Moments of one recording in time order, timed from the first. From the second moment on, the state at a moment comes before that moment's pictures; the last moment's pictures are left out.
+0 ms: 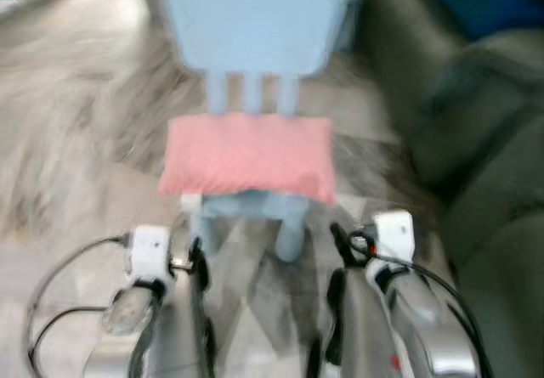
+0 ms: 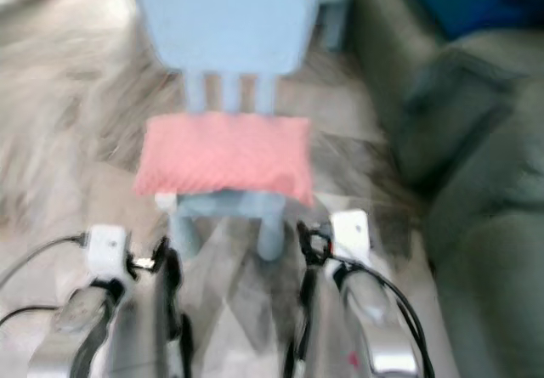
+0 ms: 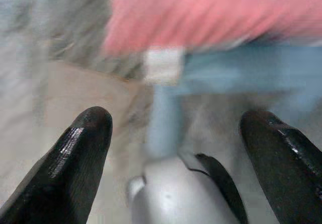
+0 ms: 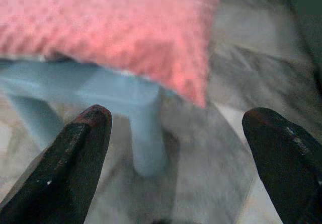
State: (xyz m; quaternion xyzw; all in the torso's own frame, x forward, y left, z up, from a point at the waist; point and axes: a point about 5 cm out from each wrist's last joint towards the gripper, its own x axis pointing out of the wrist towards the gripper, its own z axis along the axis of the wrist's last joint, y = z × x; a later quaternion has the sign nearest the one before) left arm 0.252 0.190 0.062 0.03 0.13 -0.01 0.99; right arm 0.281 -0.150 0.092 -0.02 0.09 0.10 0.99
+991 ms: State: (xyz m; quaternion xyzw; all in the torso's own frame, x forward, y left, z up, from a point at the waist) left arm 0.342 0.246 0.182 0.05 -0.08 0.12 0.99; right arm 0.345 -0.166 0.190 -0.03 -0.08 0.11 0.99
